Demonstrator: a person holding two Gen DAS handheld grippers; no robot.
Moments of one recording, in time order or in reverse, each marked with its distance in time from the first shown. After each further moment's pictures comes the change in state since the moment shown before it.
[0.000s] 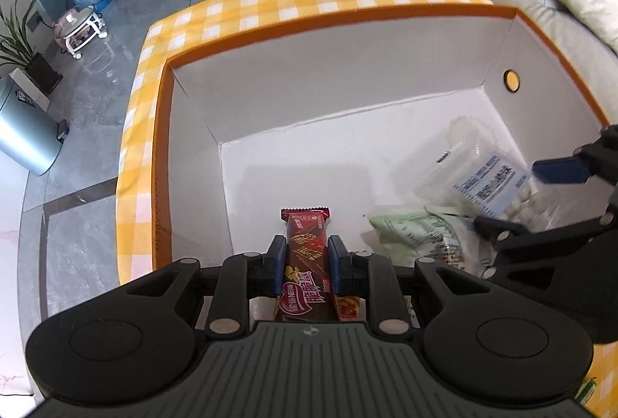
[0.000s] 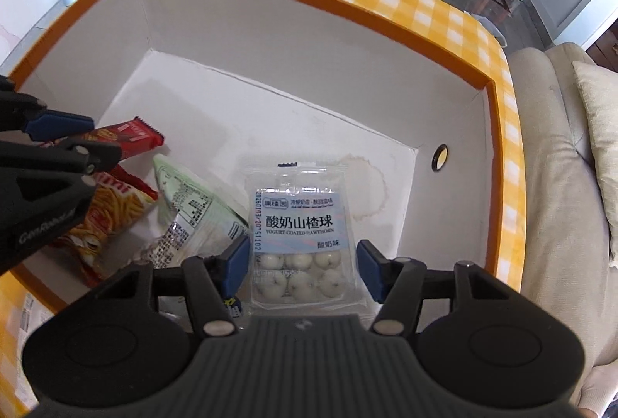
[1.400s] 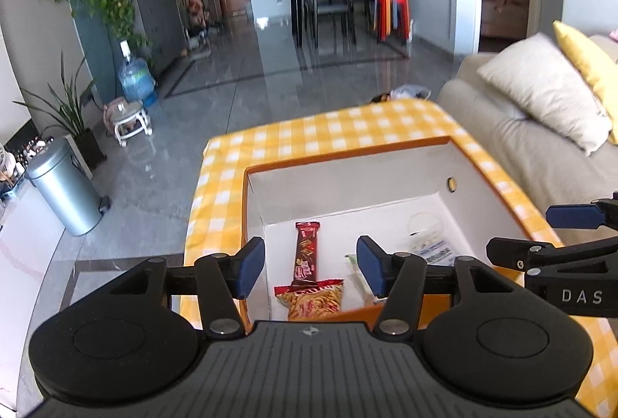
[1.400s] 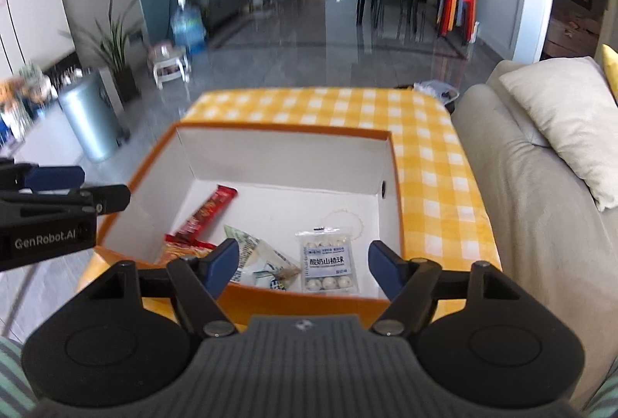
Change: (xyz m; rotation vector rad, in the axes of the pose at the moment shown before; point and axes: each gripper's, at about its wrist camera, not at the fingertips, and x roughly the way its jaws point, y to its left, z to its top) left arm -0.149 -0.015 -0.073 -0.070 -0.449 0.050; right arm -0.145 -0.023 -0.105 0.290 -0.440 0.102
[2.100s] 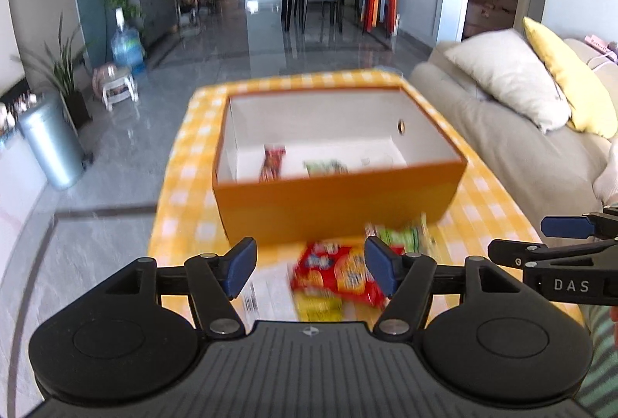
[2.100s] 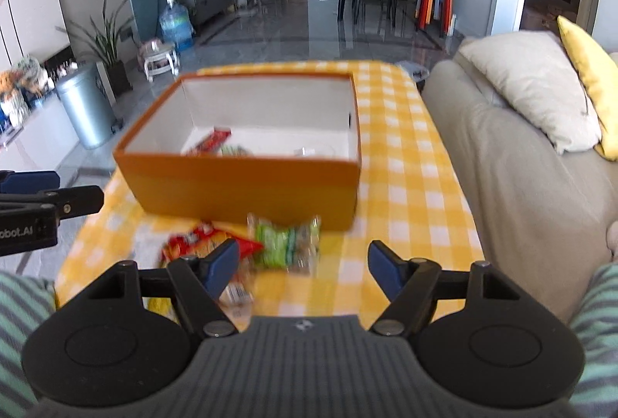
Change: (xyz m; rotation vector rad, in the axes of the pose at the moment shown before) left arm -0.060 -0.013 -0.088 -0.083 0.069 -0.087; right arm -0.077 -0.008 -0.105 0.011 0.037 -0.053
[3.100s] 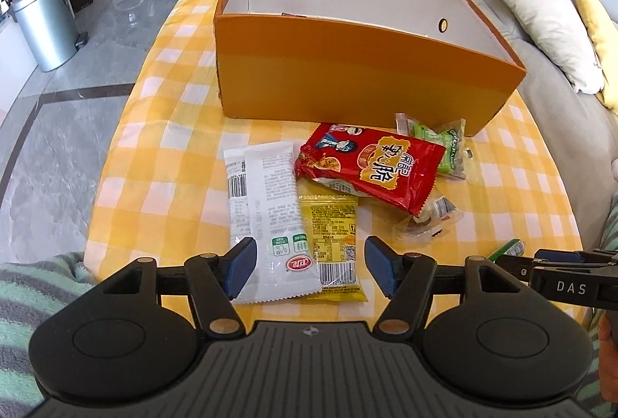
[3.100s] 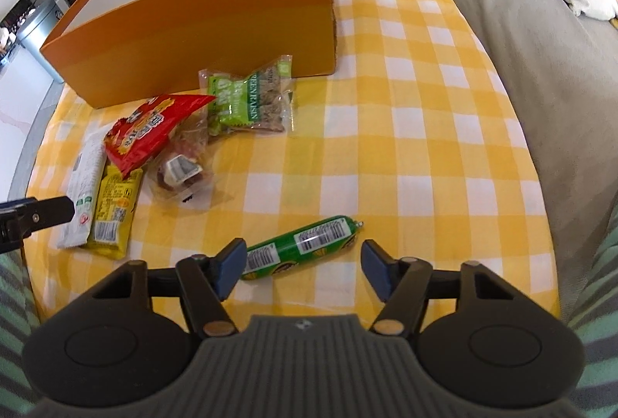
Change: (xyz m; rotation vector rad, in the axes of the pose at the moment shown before) left arm 0.063 0.023 -0.047 -0.159 0.294 -0.023; right arm 0.083 -0.026 -0.059 0.138 0.358 0.010
